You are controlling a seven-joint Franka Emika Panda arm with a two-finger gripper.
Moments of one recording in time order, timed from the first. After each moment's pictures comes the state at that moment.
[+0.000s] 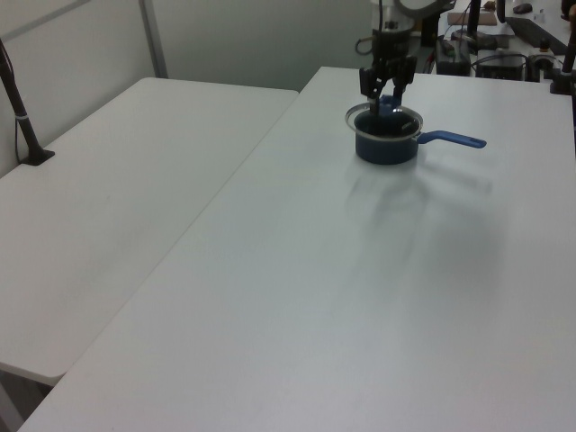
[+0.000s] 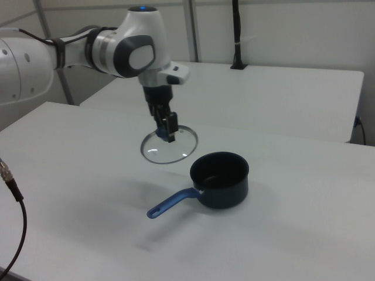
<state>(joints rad) 0.05 0.32 -0.20 -1.49 0.08 1.83 0.38</state>
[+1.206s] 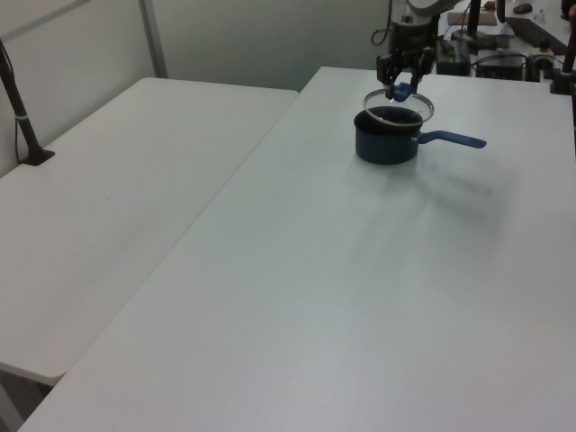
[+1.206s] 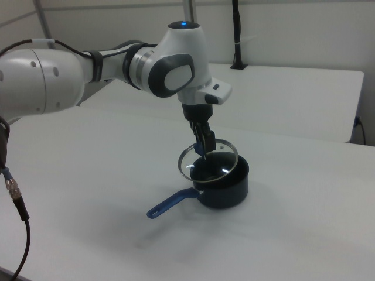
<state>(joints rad) -0.12 0.38 -0.20 -1.48 0.08 1.93 0.40</state>
